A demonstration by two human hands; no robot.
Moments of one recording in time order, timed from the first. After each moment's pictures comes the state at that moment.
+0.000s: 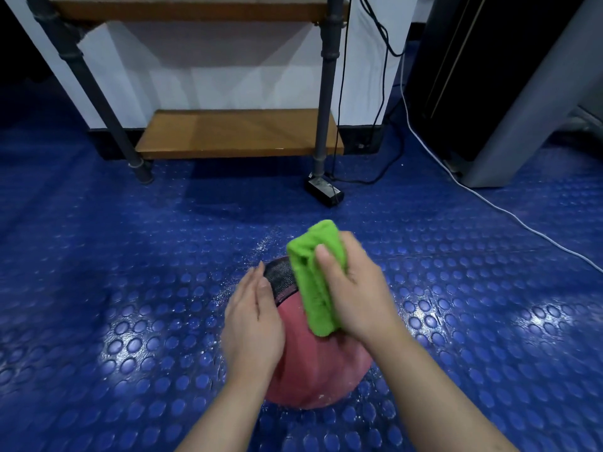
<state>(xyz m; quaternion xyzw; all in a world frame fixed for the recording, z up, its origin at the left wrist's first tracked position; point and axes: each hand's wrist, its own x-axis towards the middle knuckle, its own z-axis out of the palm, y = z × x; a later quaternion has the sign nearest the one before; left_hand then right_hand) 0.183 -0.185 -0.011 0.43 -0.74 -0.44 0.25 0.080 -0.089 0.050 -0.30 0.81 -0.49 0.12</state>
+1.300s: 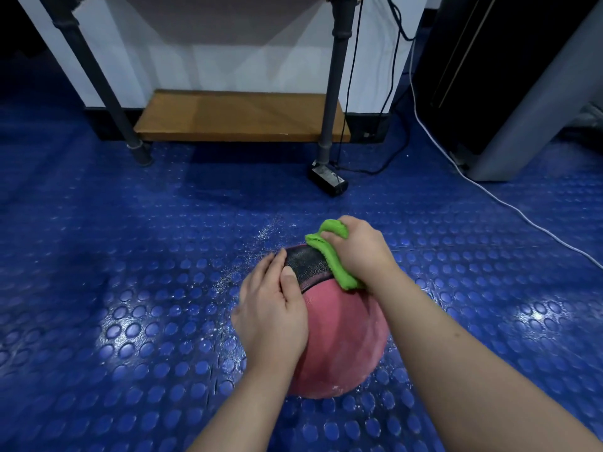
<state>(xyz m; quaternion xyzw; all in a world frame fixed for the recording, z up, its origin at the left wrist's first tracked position) 0.168 -0.166 -0.001 0.46 -0.78 -0.38 0.21 0.026 -0.123 0.038 -0.23 0.91 -0.30 0.20</state>
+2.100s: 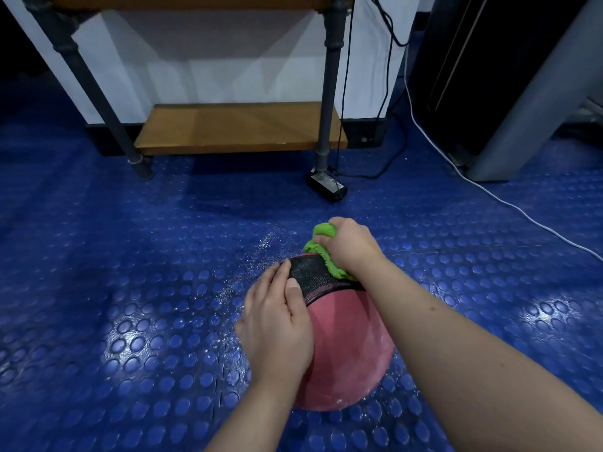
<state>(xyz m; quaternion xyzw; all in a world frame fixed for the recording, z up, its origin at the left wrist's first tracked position) 0.171 -0.162 -0.002 0.43 -0.81 -0.34 0.21 0.008 -0.145 0.030 -0.24 0.91 -0.26 0.22</state>
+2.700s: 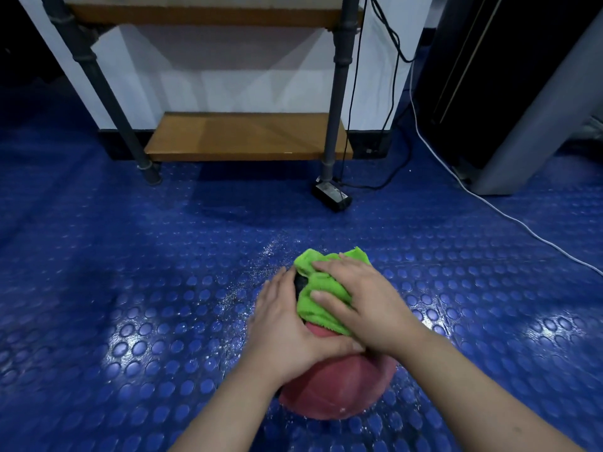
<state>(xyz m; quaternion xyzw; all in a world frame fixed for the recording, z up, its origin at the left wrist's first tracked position) 0.175 -0.188 0.011 0.30 -0.87 -0.40 0.03 0.049 -0.083 0.026 -0.51 0.81 -0.28 0.09</state>
